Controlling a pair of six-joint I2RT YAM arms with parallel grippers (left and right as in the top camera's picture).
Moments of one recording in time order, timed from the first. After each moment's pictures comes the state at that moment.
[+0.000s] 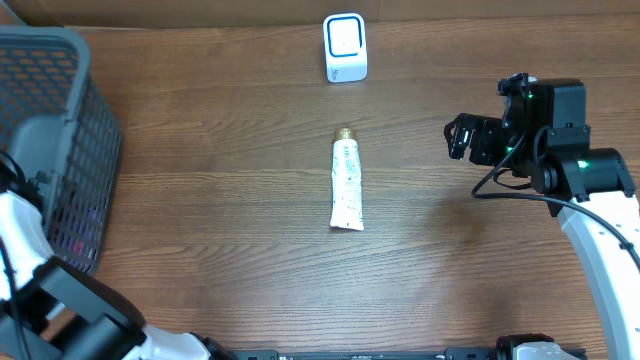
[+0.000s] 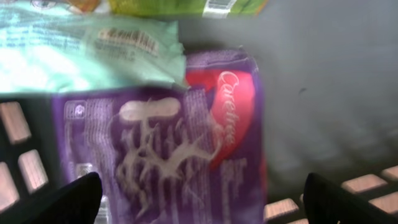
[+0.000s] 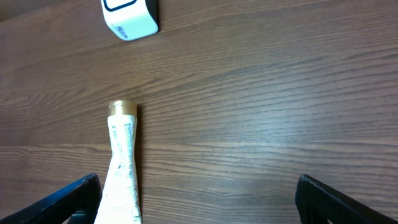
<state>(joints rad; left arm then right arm) 0.81 1.74 1.34 -0.78 -0.10 -0.47 0.08 1.33 1.21 -0.76 -0.22 0.25</state>
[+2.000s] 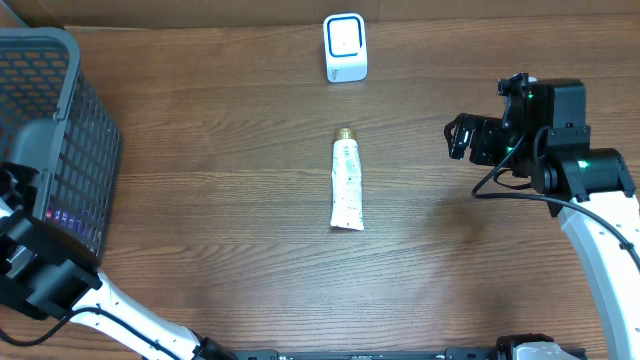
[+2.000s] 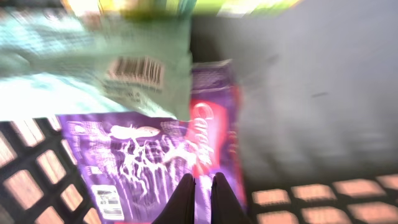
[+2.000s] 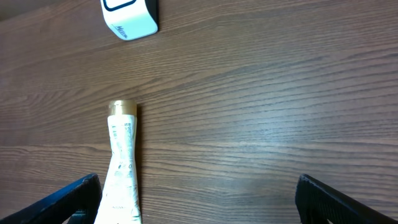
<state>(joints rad) 0.84 2.24 2.19 -1.50 -0.07 -0.50 0.08 1.33 1.21 -0.76 -0.22 0.25</state>
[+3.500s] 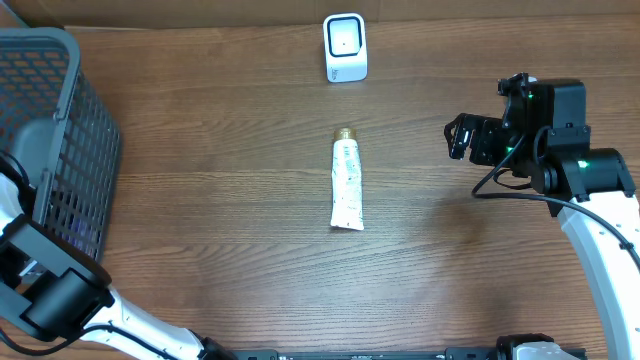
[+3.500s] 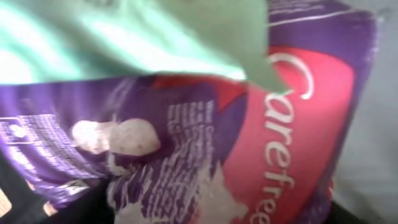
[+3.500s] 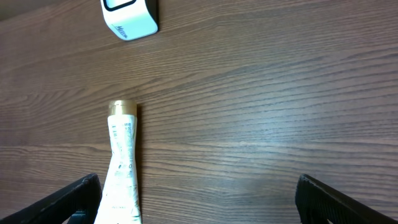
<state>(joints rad) 0.84 2.06 1.62 -1.11 -0.13 -0.51 0.08 1.33 1.21 -0.76 -0.22 0.25</state>
